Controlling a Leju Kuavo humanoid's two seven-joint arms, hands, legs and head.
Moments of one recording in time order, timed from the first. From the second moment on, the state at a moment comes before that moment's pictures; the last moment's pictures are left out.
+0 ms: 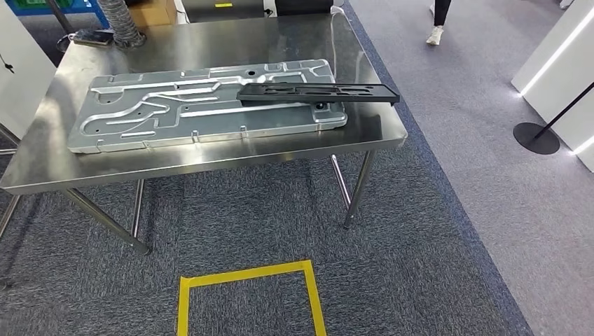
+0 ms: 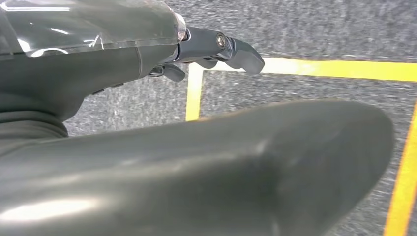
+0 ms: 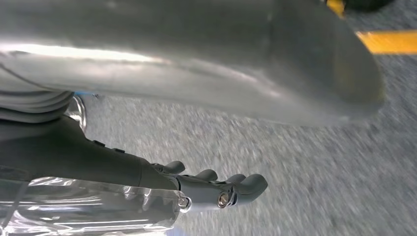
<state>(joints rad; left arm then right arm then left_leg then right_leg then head) -0.09 -0.12 1.28 -0.21 -0.94 -0.12 -0.31 -0.05 0.03 -0.99 -0.23 1.25 -0.13 -0.06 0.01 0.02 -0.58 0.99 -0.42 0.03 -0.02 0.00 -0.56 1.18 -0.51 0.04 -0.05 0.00</state>
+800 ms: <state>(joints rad) -0.11 -0.12 1.26 -0.21 -0.95 -0.14 -0.31 -0.06 0.04 -0.99 -0.21 1.28 -0.08 -0.01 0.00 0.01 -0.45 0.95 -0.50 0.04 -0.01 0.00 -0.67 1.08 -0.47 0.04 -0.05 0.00</state>
